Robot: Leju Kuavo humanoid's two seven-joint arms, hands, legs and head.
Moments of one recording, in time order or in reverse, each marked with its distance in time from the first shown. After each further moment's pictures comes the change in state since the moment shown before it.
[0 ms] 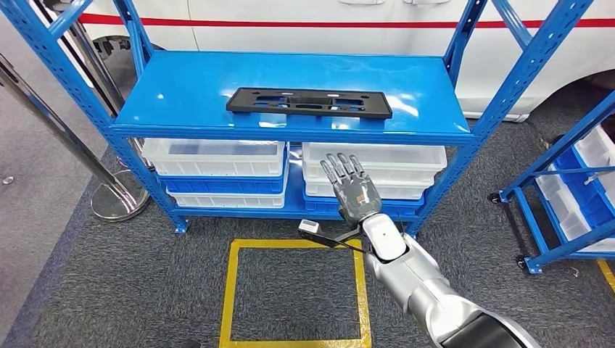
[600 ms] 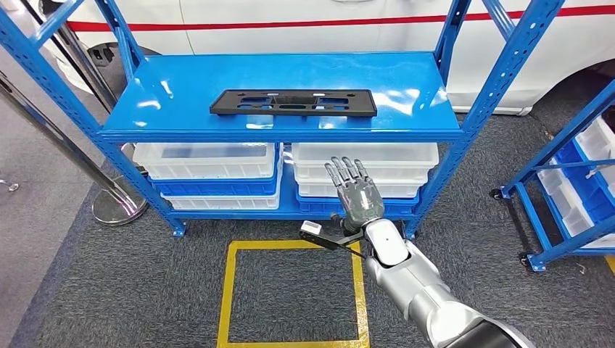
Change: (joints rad) left arm 0.006 0.004 0.000 0.003 -0.019 -0.003 -0.002; right arm 0.033 0.003 -0.036 -0.024 -0.051 -0.022 -0.015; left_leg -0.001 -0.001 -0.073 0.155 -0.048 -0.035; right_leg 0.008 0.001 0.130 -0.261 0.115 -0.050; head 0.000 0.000
